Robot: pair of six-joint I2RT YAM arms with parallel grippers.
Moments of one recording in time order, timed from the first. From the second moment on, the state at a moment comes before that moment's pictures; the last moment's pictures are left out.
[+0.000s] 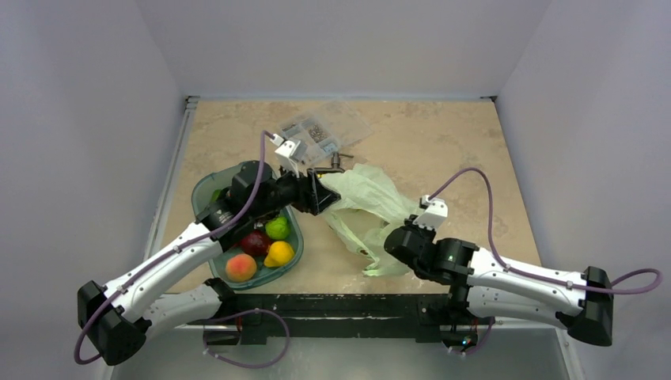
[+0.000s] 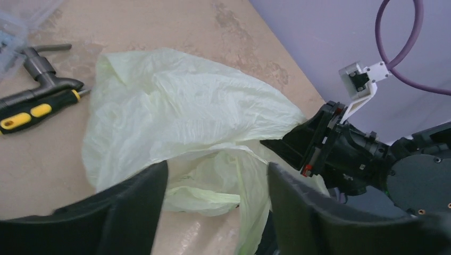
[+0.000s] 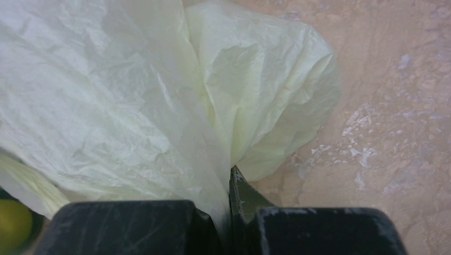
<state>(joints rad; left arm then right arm) -0.72 0.99 0.87 -0.14 0.22 -0.47 1.15 0.89 0.62 -0.73 0.84 1.17</state>
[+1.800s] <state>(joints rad) -0.99 1.72 0.76 0.75 -0.19 -0.68 1.15 0.73 0.49 -0.42 0.60 0.94</state>
